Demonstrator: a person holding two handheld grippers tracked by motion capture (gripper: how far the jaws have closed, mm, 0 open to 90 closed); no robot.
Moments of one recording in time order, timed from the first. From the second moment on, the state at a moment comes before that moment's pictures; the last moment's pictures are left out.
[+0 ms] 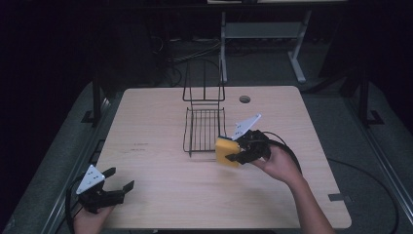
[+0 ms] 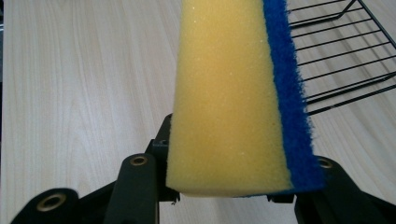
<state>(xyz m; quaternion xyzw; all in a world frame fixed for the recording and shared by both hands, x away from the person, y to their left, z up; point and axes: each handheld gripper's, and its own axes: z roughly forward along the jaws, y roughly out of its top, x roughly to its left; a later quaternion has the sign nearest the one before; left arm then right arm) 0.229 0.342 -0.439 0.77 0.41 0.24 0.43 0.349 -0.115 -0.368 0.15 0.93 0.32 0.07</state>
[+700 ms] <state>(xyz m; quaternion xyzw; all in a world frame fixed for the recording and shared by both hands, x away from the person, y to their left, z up) 0.229 0.342 -0.439 0.77 0.41 0.24 0.43 0.377 -0.102 -0.357 0.15 0.93 0.33 0.07</state>
